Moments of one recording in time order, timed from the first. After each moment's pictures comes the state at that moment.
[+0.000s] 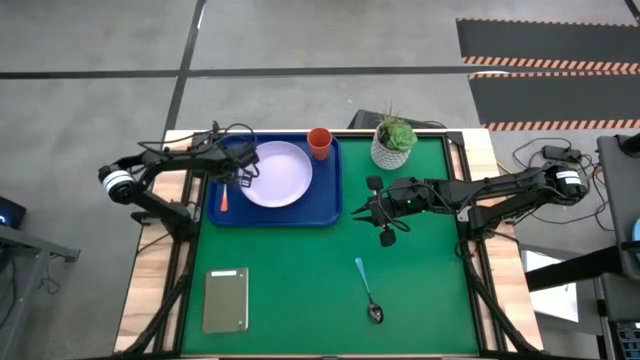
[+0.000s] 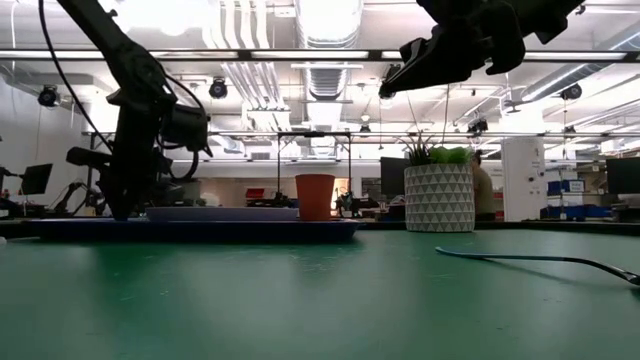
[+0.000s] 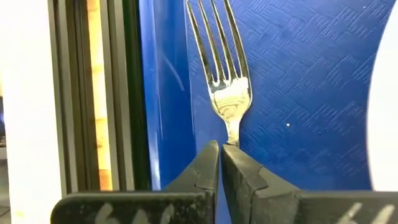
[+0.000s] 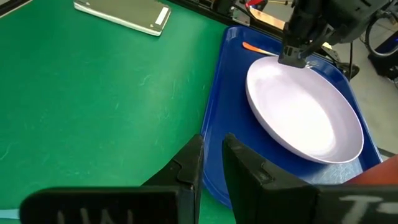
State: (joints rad) left arm 0.72 1.44 0.69 -0.77 -0.50 -0.73; right arm -0.01 1.24 0.75 0.00 -0.08 -0.37
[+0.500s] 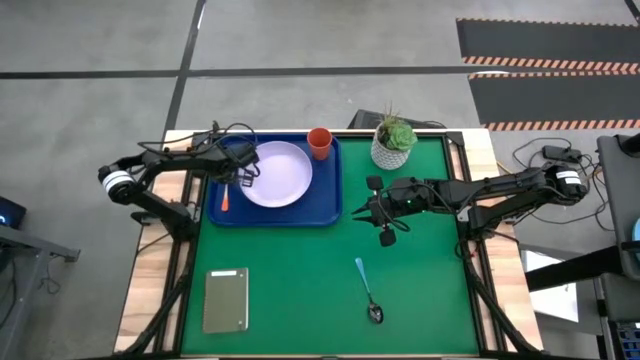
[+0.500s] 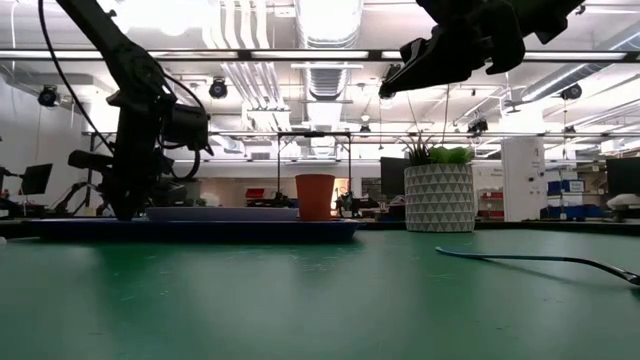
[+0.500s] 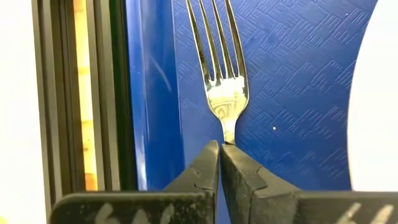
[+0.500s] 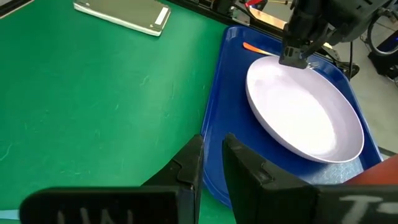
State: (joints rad) left arm 0.72 1.44 0.68 -0.73 -0.47 -0.73; right arm -0.01 1.24 0.75 0.00 -0.08 -0.37
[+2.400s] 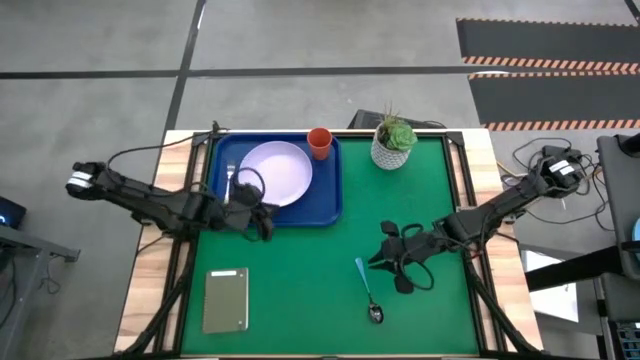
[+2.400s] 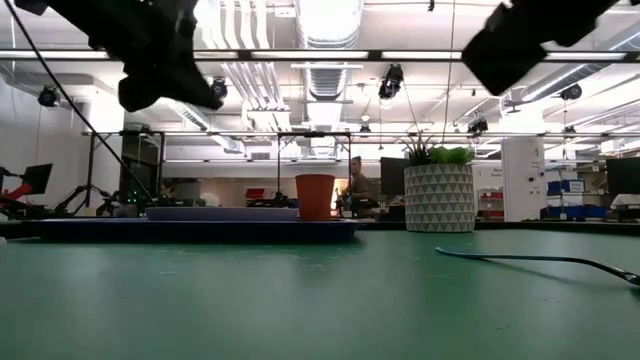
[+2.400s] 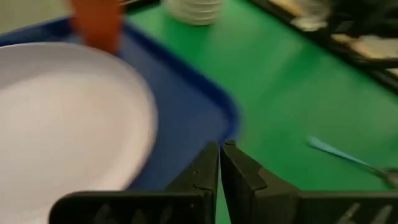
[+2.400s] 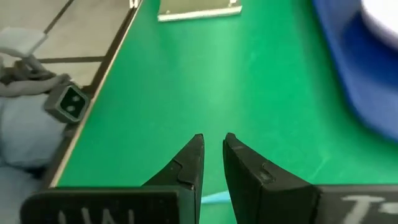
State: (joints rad) left arm -0.22 1.02 0.67 -0.29 -0.56 -0.74; right arm 0.44 1.25 0.71 -0.05 0.13 0.30
